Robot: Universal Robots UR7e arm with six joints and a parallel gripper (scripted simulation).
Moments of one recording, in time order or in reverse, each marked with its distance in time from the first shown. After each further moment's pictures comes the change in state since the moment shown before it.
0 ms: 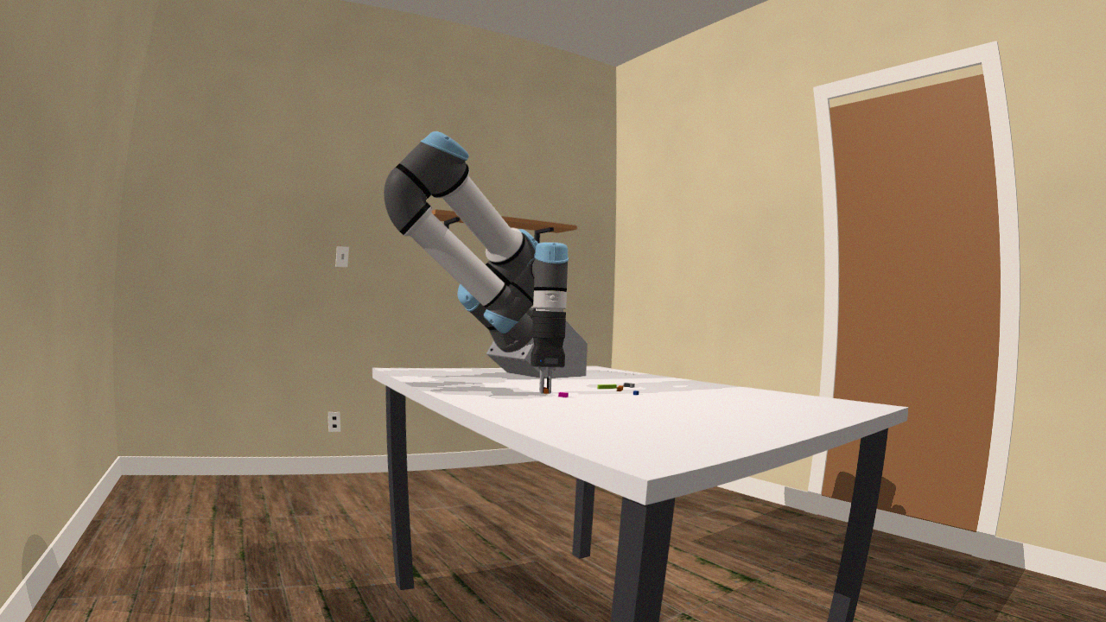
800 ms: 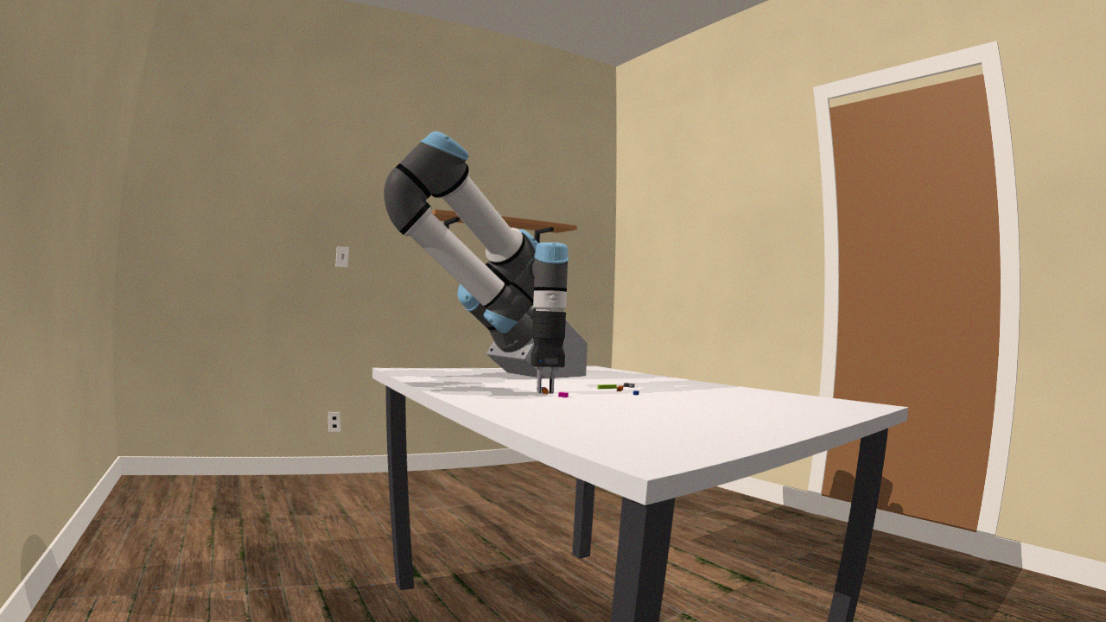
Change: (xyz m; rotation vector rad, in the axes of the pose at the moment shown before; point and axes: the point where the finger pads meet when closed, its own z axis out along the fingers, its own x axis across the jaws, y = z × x) arm 0.000 0.000 0.000 0.000 0.000 0.000
